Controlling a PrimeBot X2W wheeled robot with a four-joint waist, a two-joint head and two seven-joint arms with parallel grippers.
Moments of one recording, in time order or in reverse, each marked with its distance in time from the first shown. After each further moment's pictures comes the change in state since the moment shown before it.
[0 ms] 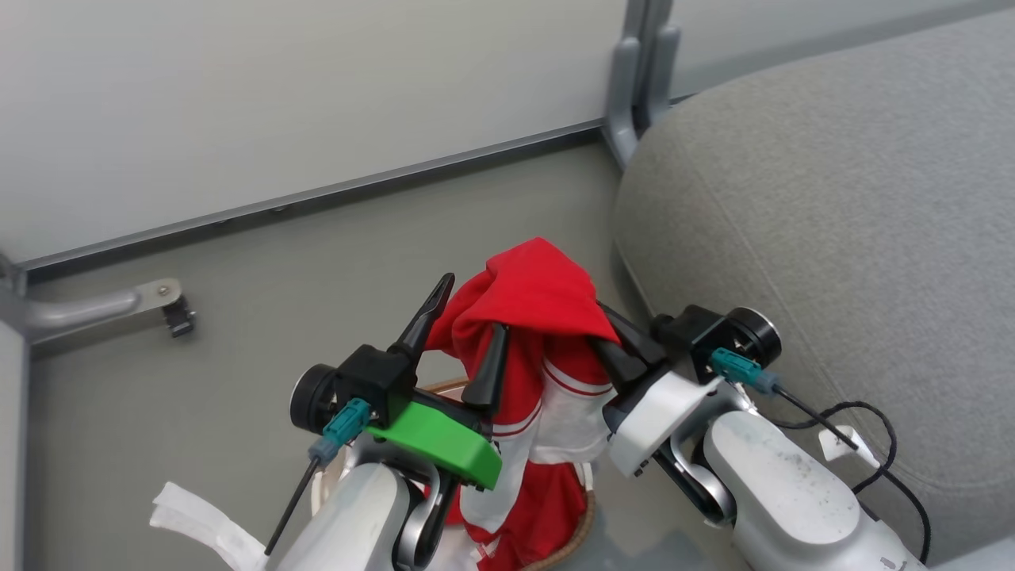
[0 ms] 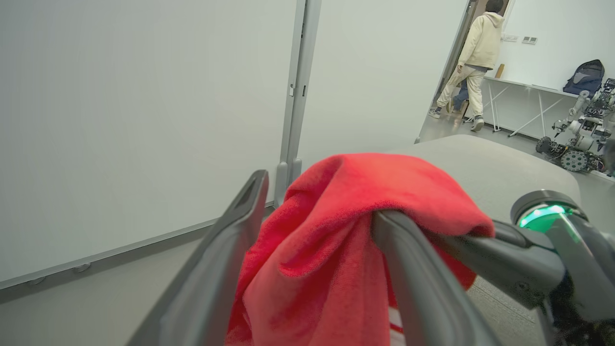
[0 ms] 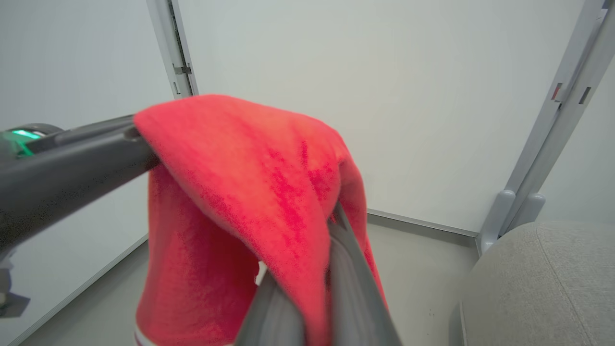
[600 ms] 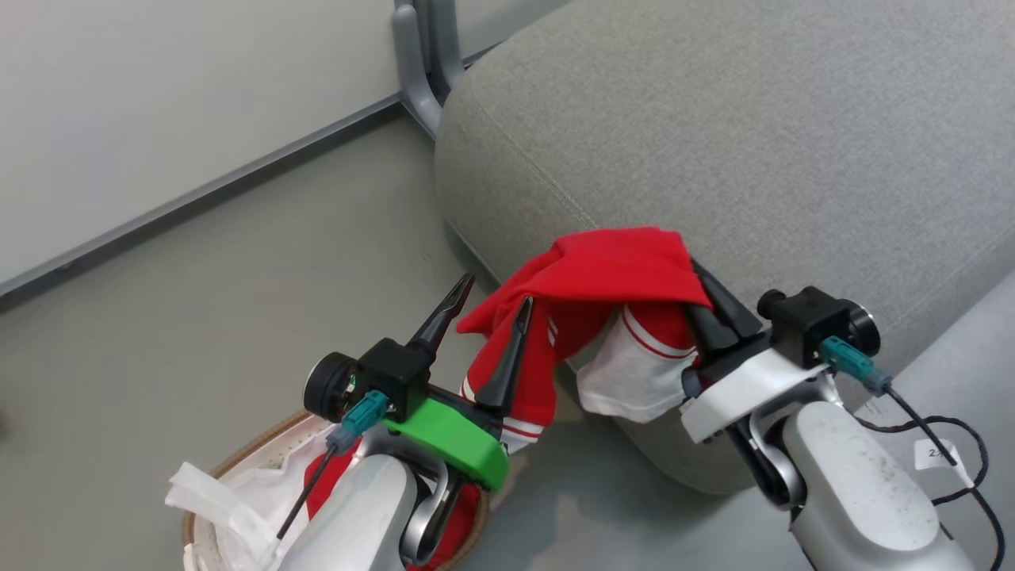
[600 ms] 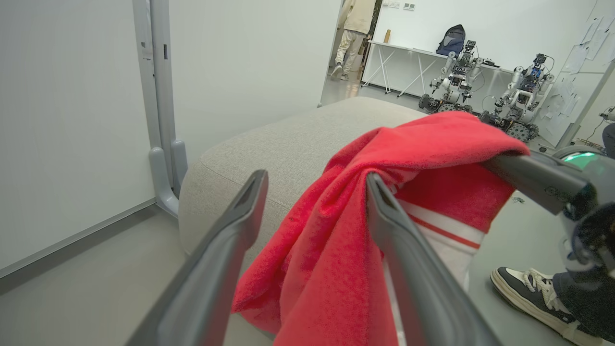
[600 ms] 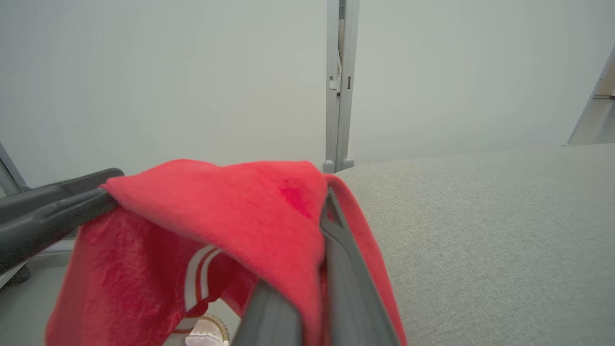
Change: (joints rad) left arm -0.031 -0.002 -0.021 0.049 0.026 -0.044 0.000; right arm 0.107 -0.027 -0.251 -0.140 -0.053 0.000 0.000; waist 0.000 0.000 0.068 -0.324
